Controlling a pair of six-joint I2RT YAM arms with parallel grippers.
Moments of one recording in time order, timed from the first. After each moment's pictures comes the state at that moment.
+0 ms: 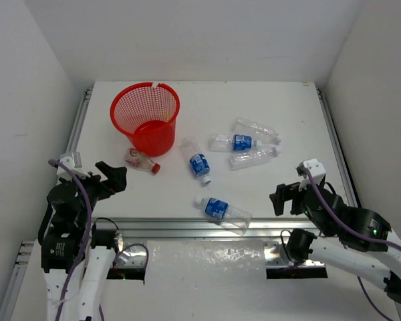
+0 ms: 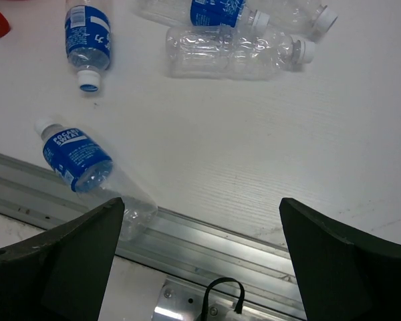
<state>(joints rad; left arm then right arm) 0.02 0.29 0.81 -0.81 0.04 -0.44 1.03 0.38 0.82 -1.06 0.62 0.43</state>
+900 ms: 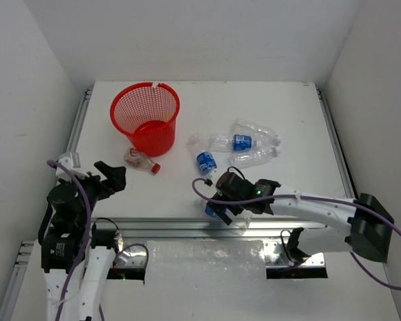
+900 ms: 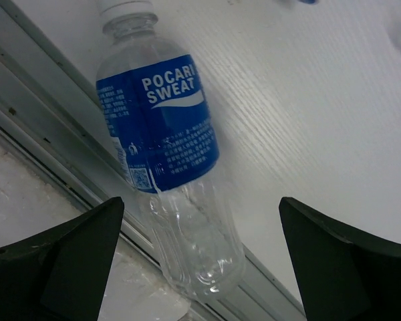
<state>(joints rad) 0.02 0.29 0.80 -0.81 0.03 -0.47 1.03 1.23 0.73 -0.56 0.17 0.10</state>
